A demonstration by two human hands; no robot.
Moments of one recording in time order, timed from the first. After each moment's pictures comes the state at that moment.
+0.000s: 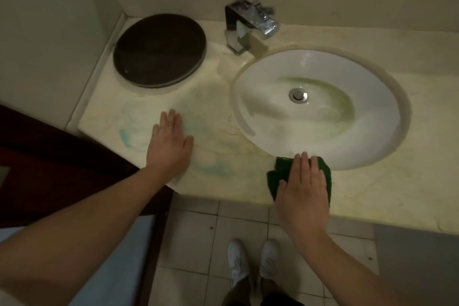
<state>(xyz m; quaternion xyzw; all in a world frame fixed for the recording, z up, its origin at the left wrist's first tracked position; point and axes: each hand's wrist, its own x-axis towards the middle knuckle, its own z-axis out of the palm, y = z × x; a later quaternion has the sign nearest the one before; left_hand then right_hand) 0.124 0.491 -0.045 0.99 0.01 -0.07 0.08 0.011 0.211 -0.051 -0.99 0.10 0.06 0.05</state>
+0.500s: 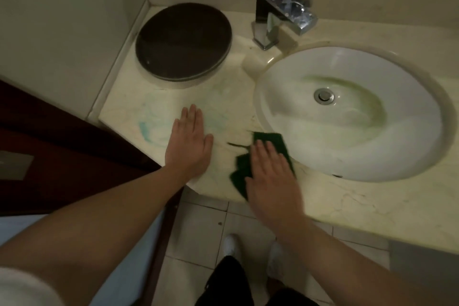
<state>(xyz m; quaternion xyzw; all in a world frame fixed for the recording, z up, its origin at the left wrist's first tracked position) 0.124 0.495 -0.052 0.99 -0.01 -0.07 0.08 0.048 0.286 -0.046 -0.99 -0.13 0.06 0.08</state>
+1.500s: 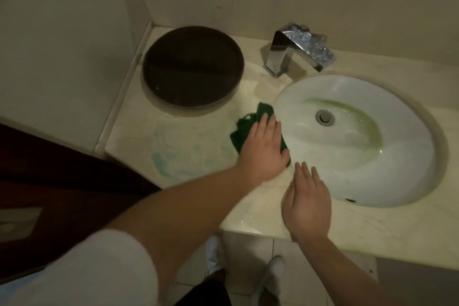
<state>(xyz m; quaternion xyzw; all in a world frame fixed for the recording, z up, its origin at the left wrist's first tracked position) 0.194 0.408 -0.041 0.97 -0.20 -0.09 0.12 0.074 0.298 -0.058 -0.99 0.11 -0.01 0.13</state>
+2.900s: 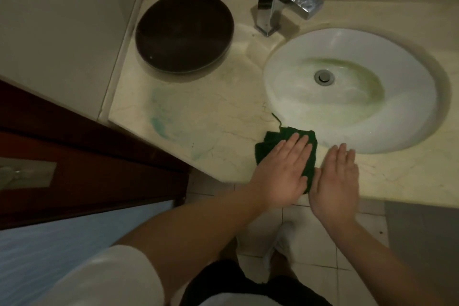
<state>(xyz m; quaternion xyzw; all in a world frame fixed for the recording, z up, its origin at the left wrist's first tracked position) 0.053 0.378 -0.047 0.92 -0.35 -0.12 0.14 0.000 0.238 -0.061 -0.99 0.15 0.03 0.06</state>
